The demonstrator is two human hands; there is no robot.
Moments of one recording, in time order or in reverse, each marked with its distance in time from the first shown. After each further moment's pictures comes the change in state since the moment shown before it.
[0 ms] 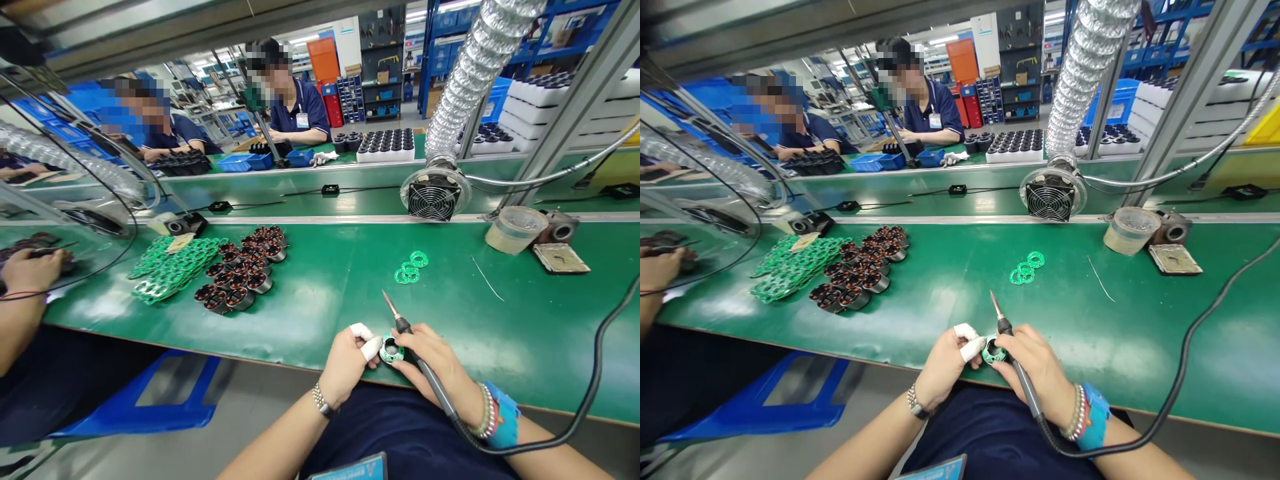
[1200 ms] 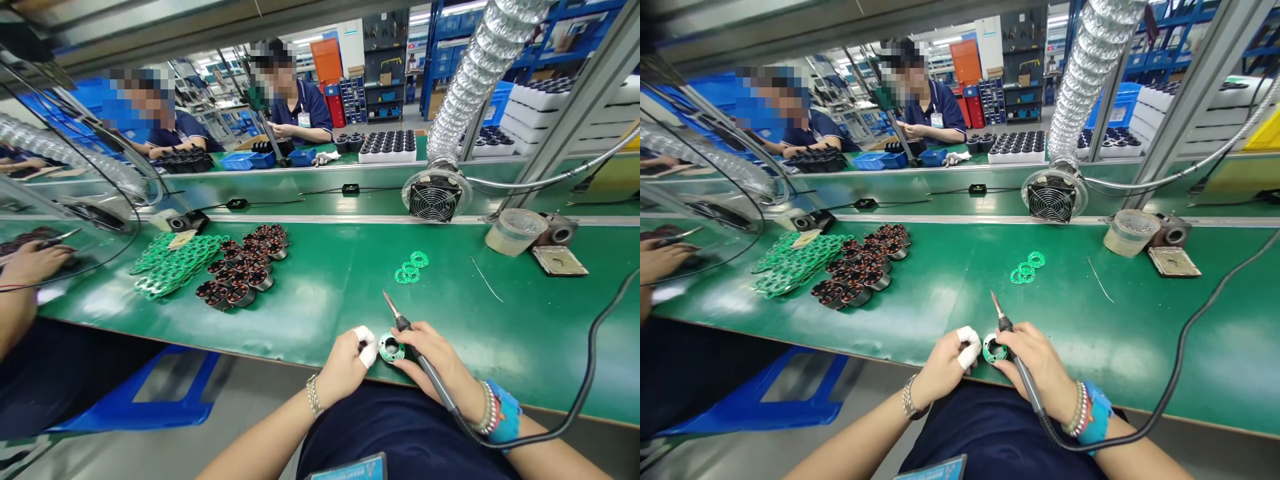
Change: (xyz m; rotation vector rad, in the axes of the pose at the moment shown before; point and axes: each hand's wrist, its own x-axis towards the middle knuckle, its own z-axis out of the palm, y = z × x) left_hand -0.005 0.001 -0.015 0.451 -0.154 0.250; right_hand 0.002 0.002 -0.006 0.039 -0.020 -0.004
